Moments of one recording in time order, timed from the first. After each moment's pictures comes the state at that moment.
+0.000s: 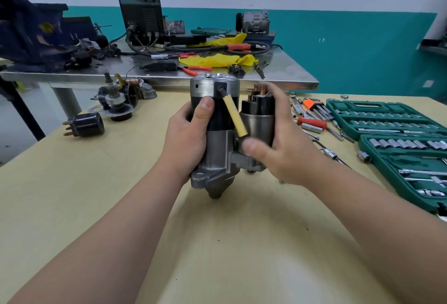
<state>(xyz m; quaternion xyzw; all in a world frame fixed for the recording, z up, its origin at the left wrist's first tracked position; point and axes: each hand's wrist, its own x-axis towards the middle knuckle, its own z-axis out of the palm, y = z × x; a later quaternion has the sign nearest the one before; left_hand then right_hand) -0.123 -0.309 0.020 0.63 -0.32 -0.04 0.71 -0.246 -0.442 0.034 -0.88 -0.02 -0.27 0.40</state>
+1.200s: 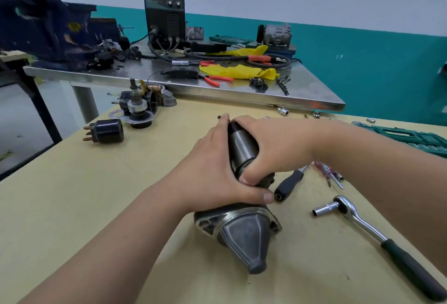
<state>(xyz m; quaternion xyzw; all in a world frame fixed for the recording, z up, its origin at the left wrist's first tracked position) -0.101 -0.273 0.027 0.81 -0.45 -0.08 0.36 -0.165 -0.426 0.097 -0.98 0.03 0.10 0.15</state>
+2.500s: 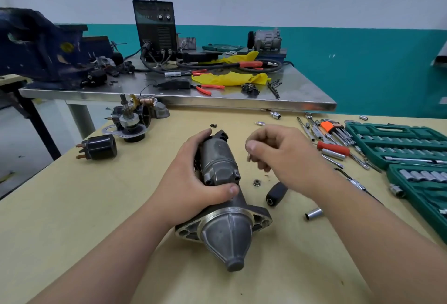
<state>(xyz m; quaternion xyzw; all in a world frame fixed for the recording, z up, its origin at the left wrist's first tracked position) -0.090 -0.269 0.004 0.73 -0.41 -0.05 0.54 -0.194 -0.445 0.048 -0.85 0.08 -0.23 0.47</state>
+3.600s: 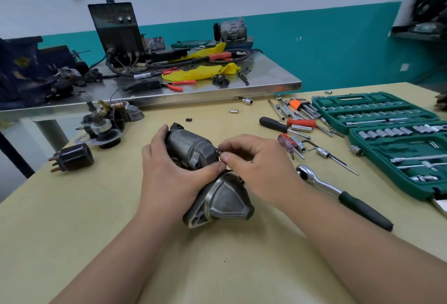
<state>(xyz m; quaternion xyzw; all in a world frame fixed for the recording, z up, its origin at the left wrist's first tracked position) -0.122 -0.284 -0.003 0.80 -0.29 0.08 0.52 -0.231 -0.415 0.012 -0.82 0.08 -0.35 0.44</state>
